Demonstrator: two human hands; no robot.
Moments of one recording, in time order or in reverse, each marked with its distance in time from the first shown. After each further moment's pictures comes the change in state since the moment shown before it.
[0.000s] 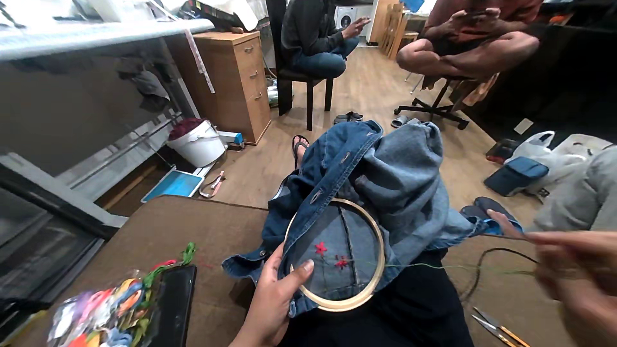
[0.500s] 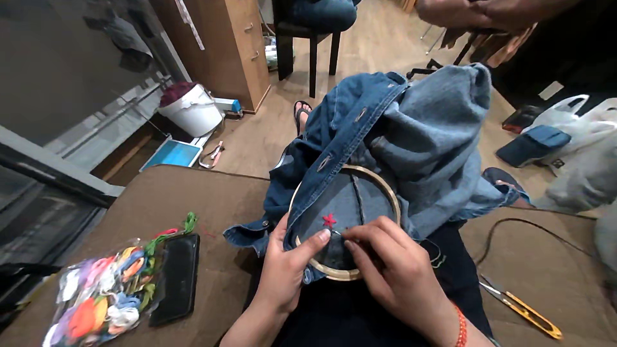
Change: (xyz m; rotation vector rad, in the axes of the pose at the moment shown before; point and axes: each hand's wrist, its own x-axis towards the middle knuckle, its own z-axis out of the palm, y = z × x) left_hand 0.005 -0.014 0.002 -0.014 0.106 -0.024; right_hand -0.037 -0.059 0.168 0.095 -0.252 -0.223
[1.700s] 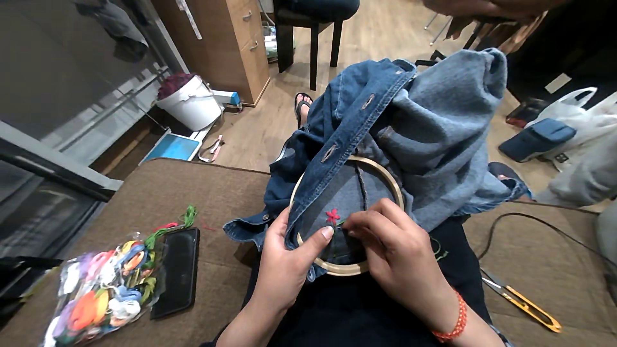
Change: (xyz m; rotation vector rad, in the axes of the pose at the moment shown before) left_hand -0.001 0.002 -0.003 0.143 -0.034 0.160; right_hand 0.012 0.002 0.000 -0.021 -0.003 0.033
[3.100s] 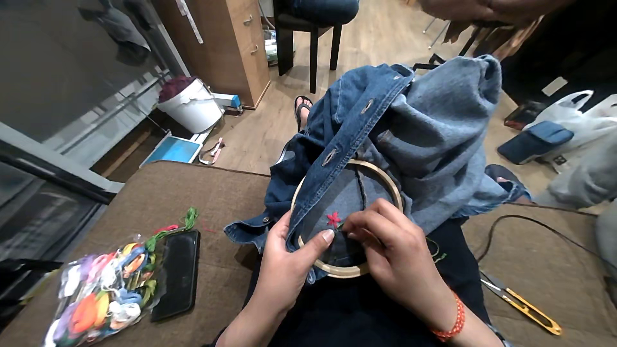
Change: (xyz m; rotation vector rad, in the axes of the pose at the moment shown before) left_hand 0.001 0.001 -0.002 -0.014 -0.037 -0.013; right_hand 0.001 0.000 0.000 0.069 -0.021 0.048
